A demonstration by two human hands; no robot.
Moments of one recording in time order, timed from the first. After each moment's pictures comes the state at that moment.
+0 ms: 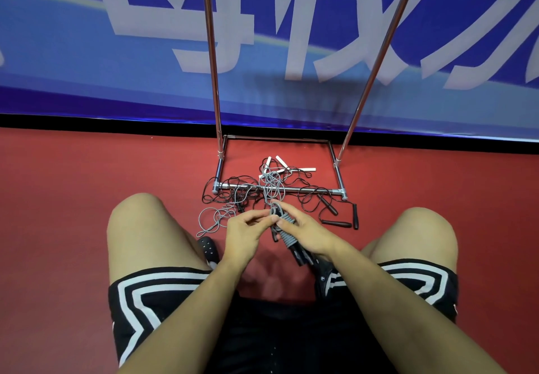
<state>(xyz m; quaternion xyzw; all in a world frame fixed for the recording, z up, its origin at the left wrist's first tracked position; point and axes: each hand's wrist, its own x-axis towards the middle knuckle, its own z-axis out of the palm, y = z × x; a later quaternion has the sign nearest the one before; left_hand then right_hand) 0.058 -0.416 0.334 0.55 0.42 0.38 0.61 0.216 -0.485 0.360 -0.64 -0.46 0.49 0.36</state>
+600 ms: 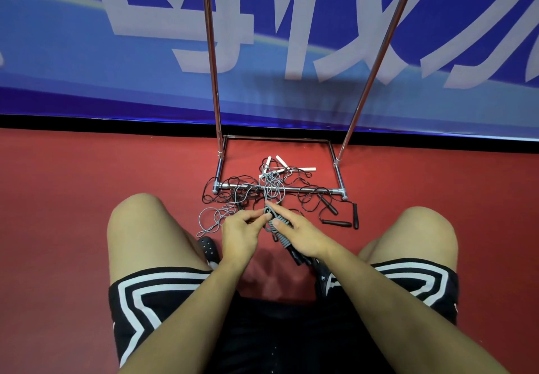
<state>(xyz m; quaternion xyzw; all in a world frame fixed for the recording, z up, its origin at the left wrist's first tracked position) 0.057 -0.411 0.331 0.61 0.49 0.37 0.50 0.210 -0.482 0.350 -0.65 -0.54 0.43 0.32</state>
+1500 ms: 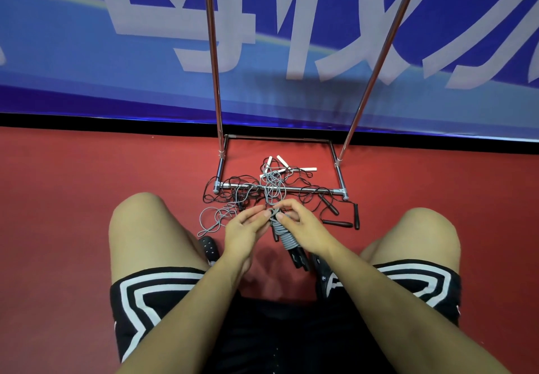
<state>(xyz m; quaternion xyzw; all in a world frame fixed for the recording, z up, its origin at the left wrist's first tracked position) 0.062 -0.416 0.333 0.31 0.41 0.39 0.77 0.212 -0.480 0.350 -0.66 -0.49 0.41 0.40</state>
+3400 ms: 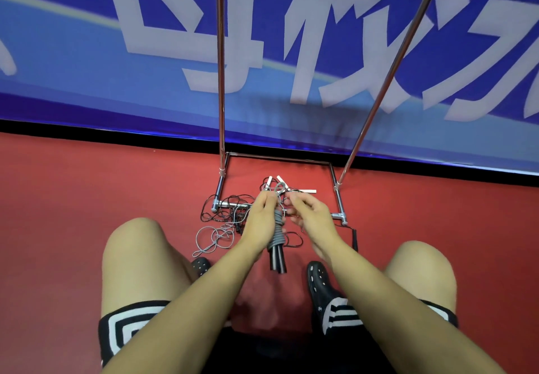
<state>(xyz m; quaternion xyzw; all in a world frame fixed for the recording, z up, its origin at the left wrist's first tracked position) 0.108 -0.372 0.398 0.52 0.40 0.33 0.68 0.226 -0.427 0.401 -0.62 -0.27 0.42 0.60</state>
